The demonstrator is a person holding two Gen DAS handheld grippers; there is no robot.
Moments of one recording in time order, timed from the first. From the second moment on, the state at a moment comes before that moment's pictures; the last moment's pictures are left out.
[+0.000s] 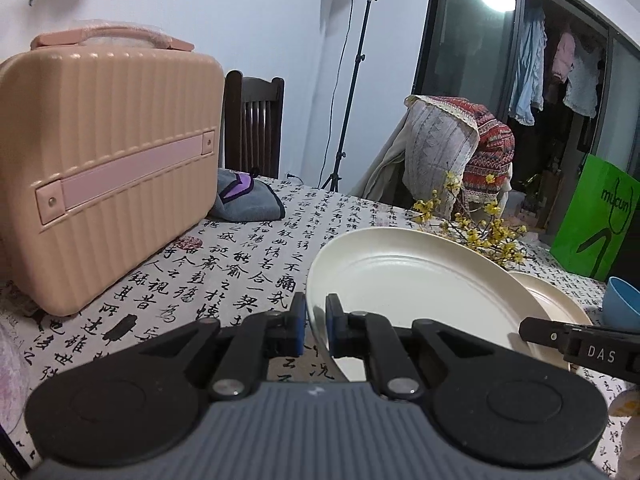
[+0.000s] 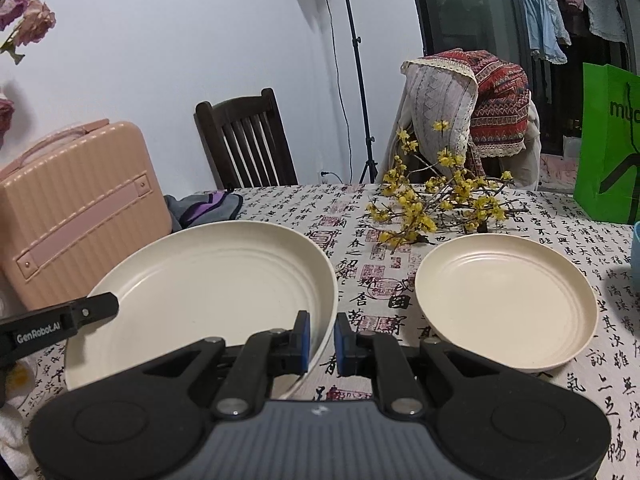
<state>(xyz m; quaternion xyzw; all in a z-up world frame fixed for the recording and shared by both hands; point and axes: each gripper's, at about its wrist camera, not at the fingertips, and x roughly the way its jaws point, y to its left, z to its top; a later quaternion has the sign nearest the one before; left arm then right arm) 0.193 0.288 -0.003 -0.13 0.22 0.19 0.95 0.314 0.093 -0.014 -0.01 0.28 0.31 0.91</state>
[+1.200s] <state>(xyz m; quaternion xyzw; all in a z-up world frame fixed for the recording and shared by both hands) 0.122 0.234 0.026 -0.11 0.18 0.18 0.96 0.239 0.033 0.010 0.02 0.24 0.31 0.92</state>
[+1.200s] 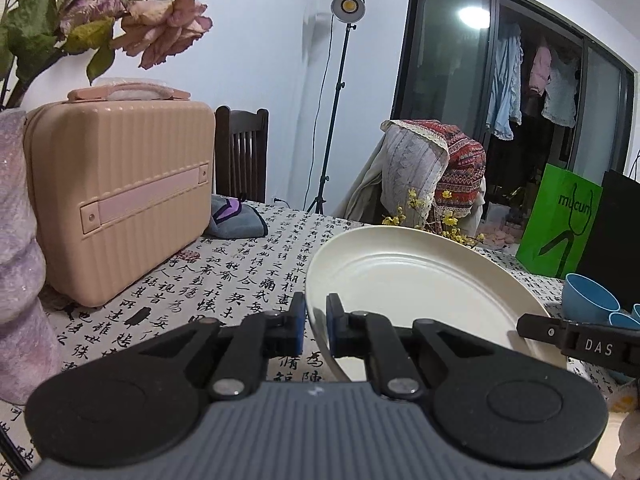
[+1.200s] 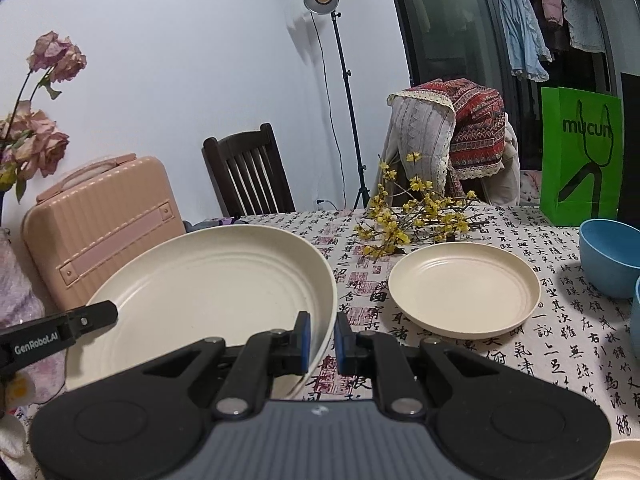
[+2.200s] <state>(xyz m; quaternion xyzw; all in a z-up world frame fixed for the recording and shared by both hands) 0.086 0.184 0.040 -0.10 0.16 0.15 0.97 0.201 -0.024 0.016 0.03 0.21 0.29 0.93</state>
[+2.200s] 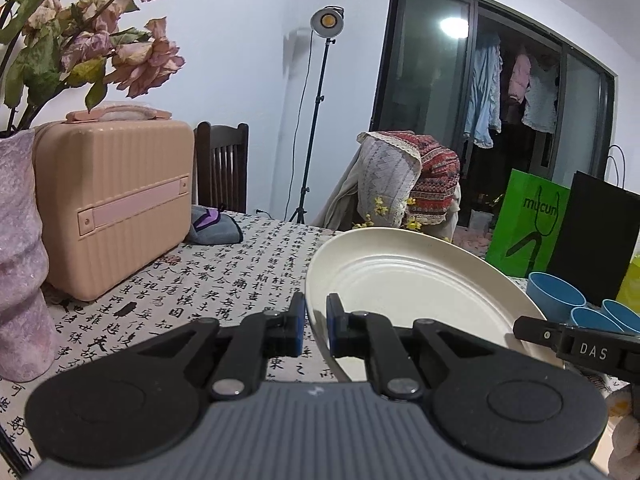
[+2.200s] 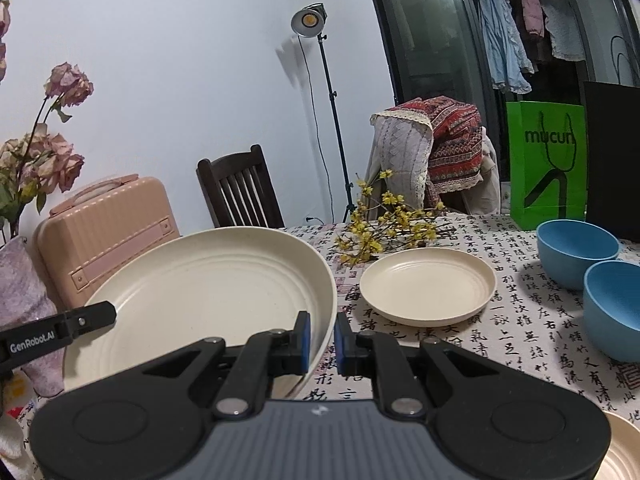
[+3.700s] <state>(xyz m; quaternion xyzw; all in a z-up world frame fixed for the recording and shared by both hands) 0.082 0.110 0.033 -0.09 0.16 0.08 0.98 0.174 -0.118 0.007 0.05 0.19 0.24 0.95</state>
